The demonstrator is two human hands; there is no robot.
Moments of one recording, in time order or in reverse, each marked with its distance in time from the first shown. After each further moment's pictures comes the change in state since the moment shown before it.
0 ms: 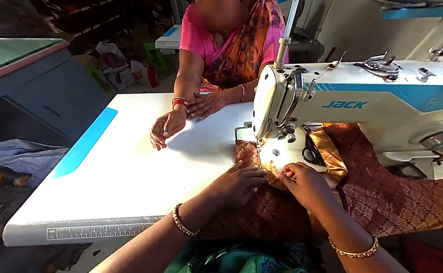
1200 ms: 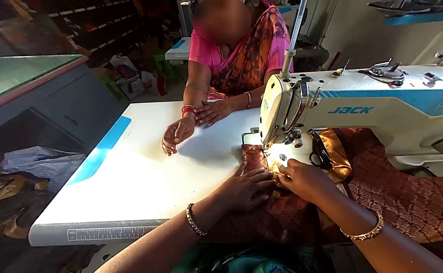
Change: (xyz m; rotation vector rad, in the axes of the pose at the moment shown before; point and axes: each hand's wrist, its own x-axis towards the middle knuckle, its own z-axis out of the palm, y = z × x) left_hand 0.002 -0.005 0.005 0.125 -0.048 0.005; right_hand 0.030 -0.008 -0.005 -0.328 -0.195 -0.237
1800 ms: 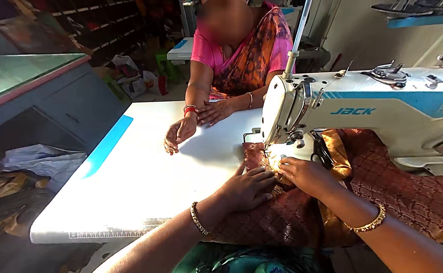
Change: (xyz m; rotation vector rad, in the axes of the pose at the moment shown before) left_hand 0.002 0.005 -0.002 0.009 0.033 -0.037; right_hand 0.011 0.019 0.010 0.046 0.161 -0.217
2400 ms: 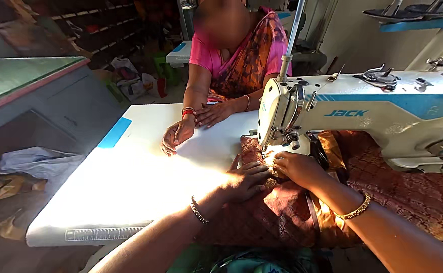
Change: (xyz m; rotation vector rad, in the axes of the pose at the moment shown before) left_hand 0.010 -0.027 0.008 -0.080 0.119 0.051; right_hand 0.024 0.010 -0.004 0.037 -0.077 0.029
